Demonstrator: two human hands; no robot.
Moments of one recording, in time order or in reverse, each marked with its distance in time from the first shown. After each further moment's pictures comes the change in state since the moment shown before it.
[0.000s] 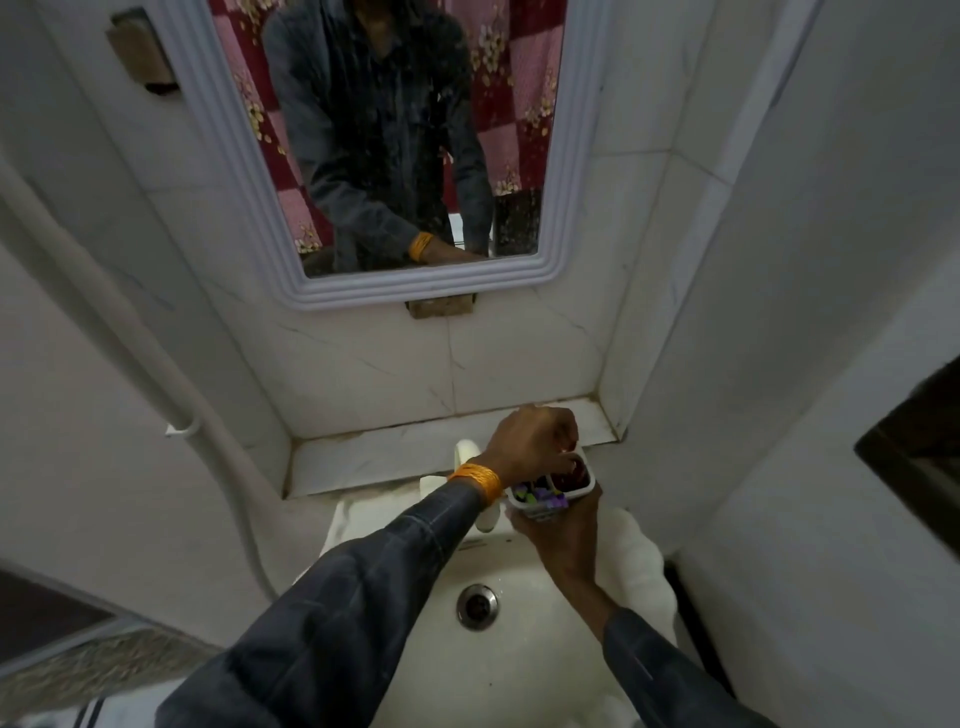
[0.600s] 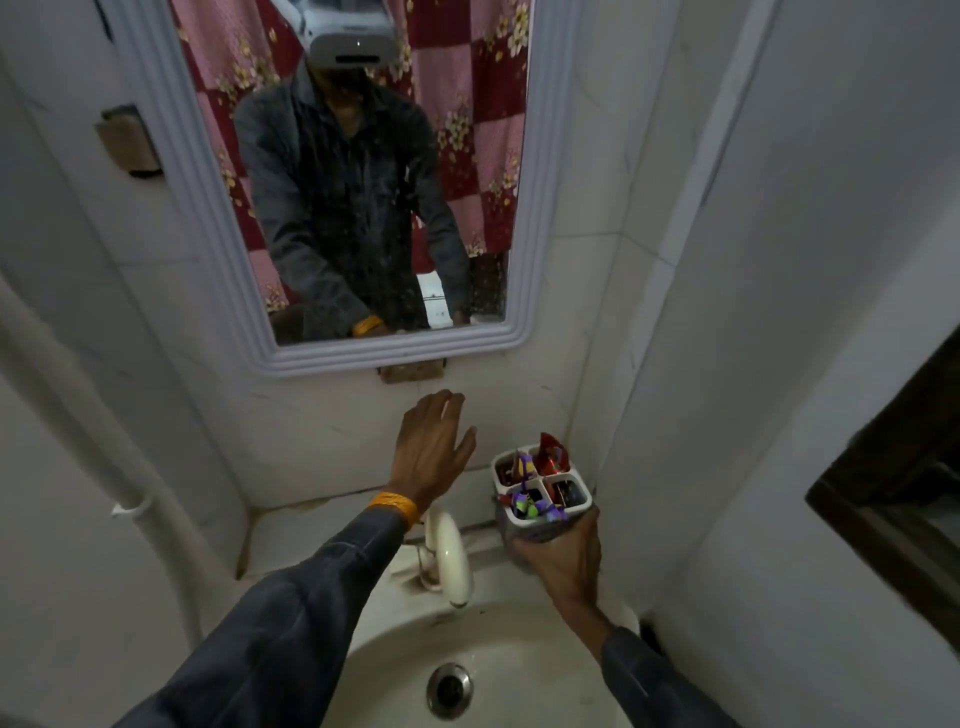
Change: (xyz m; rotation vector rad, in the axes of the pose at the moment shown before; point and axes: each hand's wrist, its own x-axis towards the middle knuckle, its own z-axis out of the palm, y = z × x) left_hand 0.013 -0.067 -0.050 0.343 0.449 -0.106; right_hand 0.038 -0.047 -0.026 -0.074 0.167 0.026
